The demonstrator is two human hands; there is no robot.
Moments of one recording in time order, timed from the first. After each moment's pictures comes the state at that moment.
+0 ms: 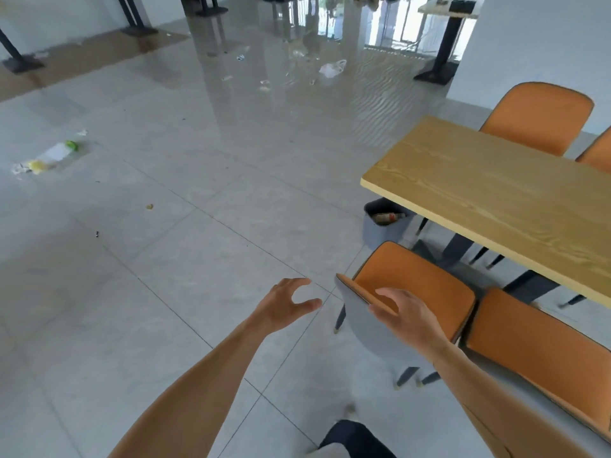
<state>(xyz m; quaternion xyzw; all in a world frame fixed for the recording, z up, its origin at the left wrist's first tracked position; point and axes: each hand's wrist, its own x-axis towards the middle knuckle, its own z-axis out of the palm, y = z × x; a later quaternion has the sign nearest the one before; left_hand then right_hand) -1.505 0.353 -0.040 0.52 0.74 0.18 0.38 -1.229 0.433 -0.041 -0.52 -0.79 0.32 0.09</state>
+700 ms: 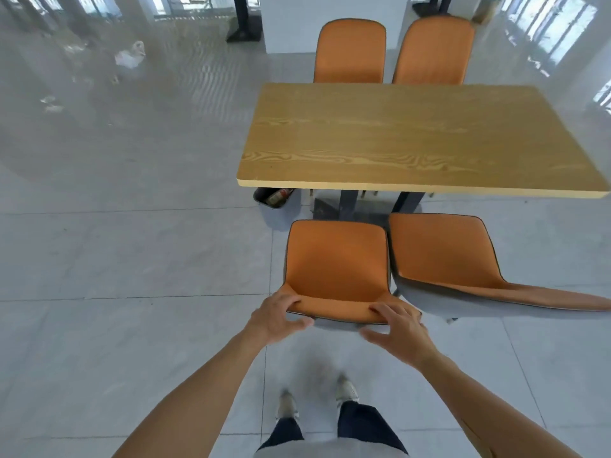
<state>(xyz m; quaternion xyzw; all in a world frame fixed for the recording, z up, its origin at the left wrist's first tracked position) -1.467 0.498 -0.105 0.74 0.54 -0.05 0.40 -1.194 0.389 -0.092 -0.76 -0.56 0.32 0.04</state>
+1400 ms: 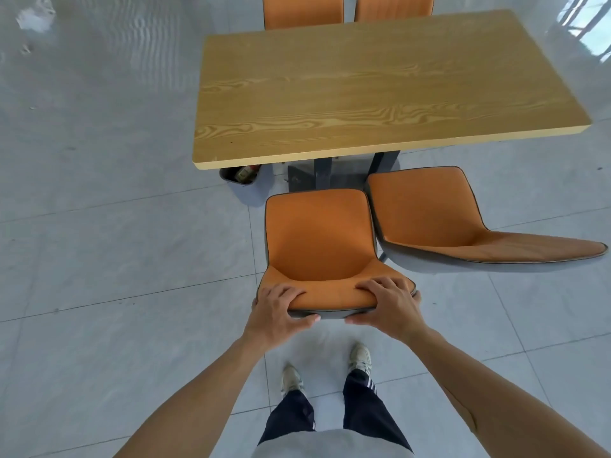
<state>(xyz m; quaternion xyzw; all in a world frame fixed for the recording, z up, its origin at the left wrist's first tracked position) -1.446 0.505 -0.136 0.83 0.47 -0.03 0.31 -1.196 0.409 -0.116 -0.79 -0.55 0.27 0.01</state>
